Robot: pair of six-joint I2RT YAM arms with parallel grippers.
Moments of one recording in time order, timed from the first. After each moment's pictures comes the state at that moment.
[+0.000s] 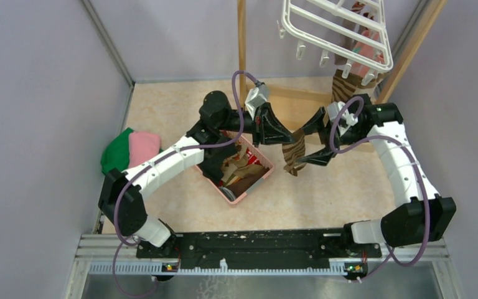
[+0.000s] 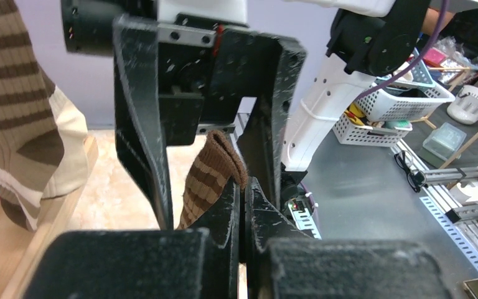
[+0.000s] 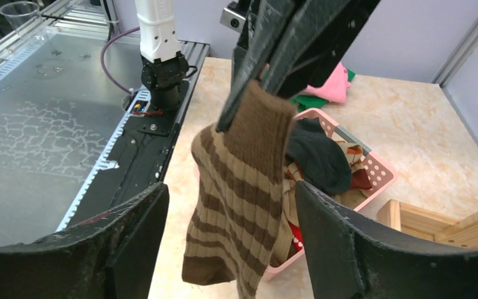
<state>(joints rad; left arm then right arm) -0.74 1.52 1.26 0.50 1.05 -0.44 0.14 1.34 1.39 -1.49 -1.55 -1.56</state>
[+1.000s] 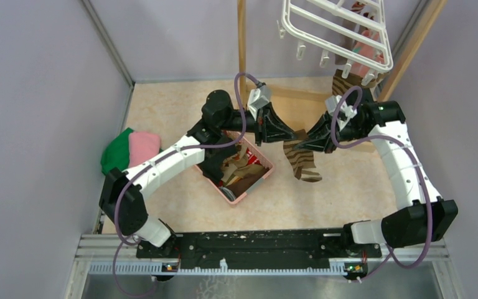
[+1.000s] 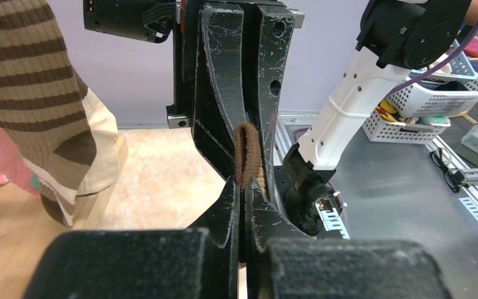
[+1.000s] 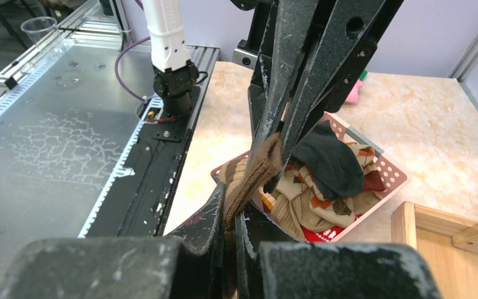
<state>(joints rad) -0.74 1.53 1.29 0.45 1.01 -0.32 0.16 1.34 1.44 -1.44 -1.54 -1.40</state>
